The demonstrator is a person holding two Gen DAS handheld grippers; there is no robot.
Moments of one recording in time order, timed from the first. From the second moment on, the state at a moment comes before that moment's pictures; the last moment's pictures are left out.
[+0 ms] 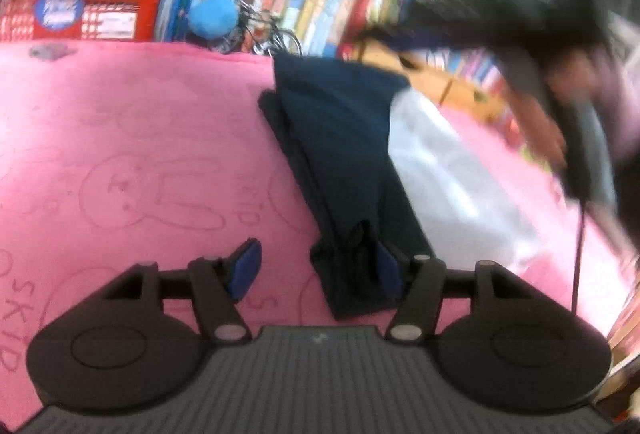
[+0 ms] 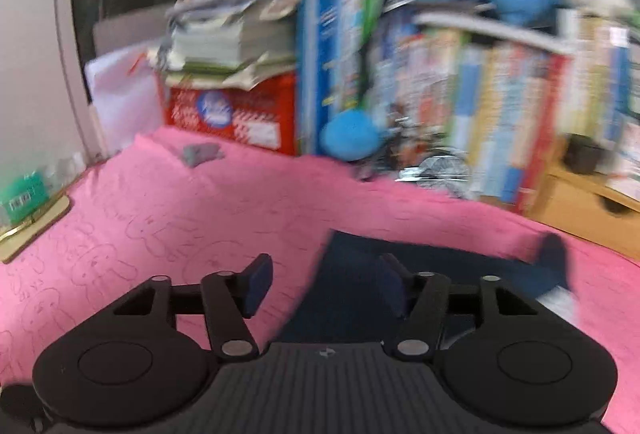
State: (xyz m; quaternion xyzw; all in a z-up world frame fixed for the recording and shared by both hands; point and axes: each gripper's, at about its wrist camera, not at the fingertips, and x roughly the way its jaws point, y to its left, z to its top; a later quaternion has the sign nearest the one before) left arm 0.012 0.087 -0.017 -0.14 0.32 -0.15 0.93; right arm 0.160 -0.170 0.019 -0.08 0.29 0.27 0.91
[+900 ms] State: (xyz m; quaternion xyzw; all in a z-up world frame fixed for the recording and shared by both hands) left arm 0.065 0.181 -0.023 -0.42 0.38 -0.19 0.80; right arm -0.021 -0.134 -0.104 -0.43 0.12 0.24 0.86
